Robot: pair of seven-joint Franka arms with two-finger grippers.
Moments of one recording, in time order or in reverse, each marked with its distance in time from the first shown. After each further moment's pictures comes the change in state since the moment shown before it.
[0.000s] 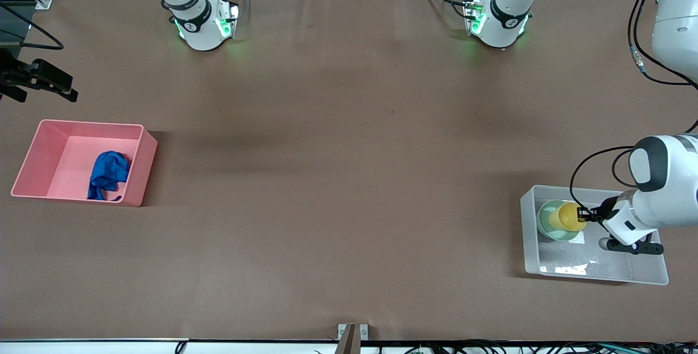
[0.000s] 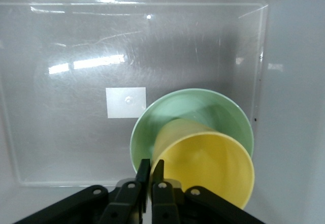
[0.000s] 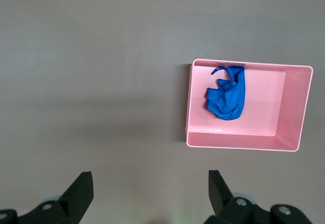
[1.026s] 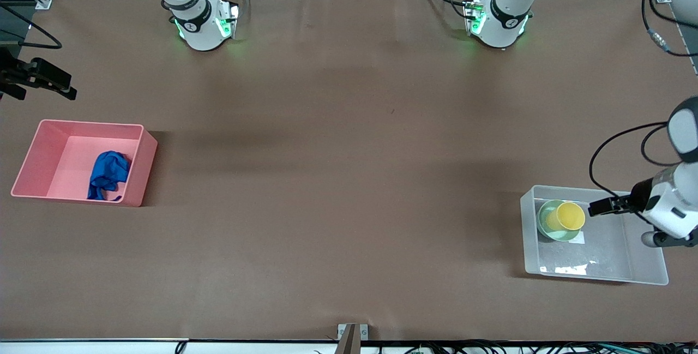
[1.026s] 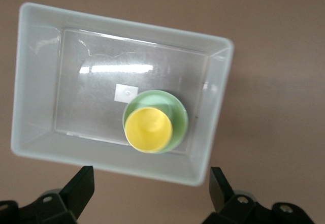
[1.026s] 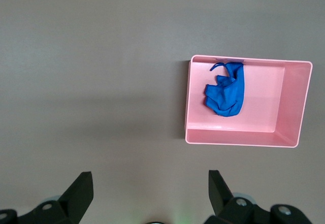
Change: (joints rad) left arm -0.019 -0.289 -0.098 0.057 -0.053 -0.229 -0.250; right arm 0.000 -0.003 -0.008 -0.004 0.000 -0.009 0.000
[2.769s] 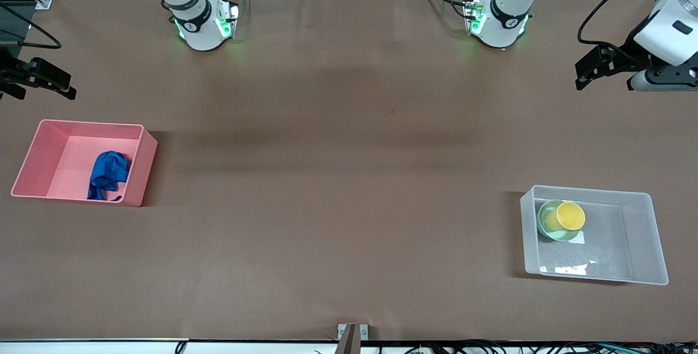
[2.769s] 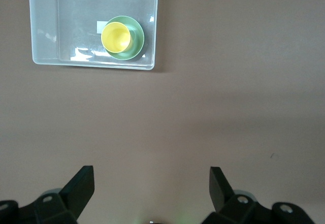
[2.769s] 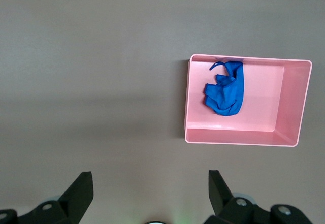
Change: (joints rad) left arm -0.404 -0.573 0.351 -0.267 -0.193 -0.297 0.072; right arm -0.001 -0.002 -0.002 -0.003 0.000 0.000 0.000
